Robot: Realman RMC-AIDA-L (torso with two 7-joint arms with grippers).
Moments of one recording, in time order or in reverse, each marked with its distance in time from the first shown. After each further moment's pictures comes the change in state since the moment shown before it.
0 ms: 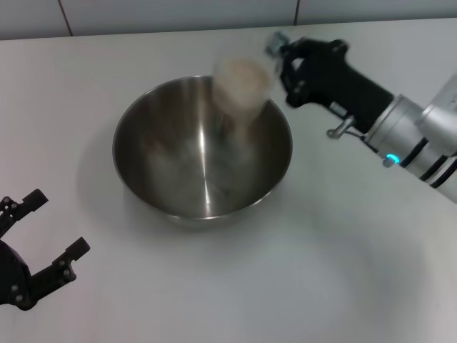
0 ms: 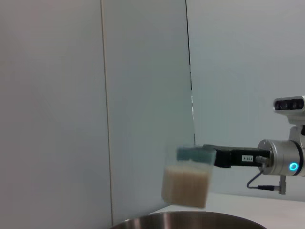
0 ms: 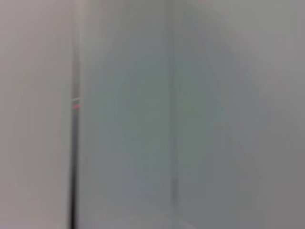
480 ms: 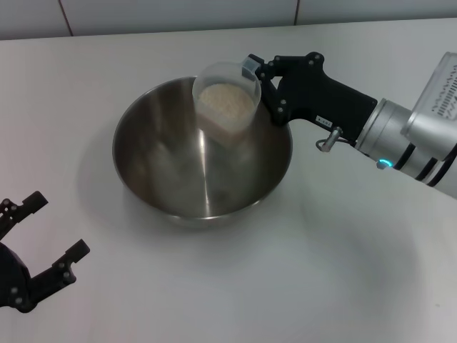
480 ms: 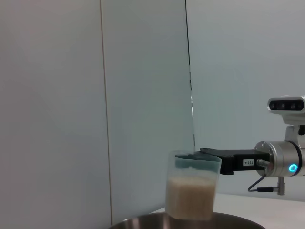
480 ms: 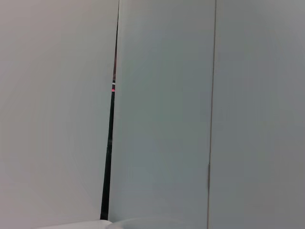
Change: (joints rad) left arm 0.005 -0.001 0.000 0.000 0.002 0.003 0.001; right arm 0.036 -0.011 -0.001 -0.023 -0.124 -0.001 0.031
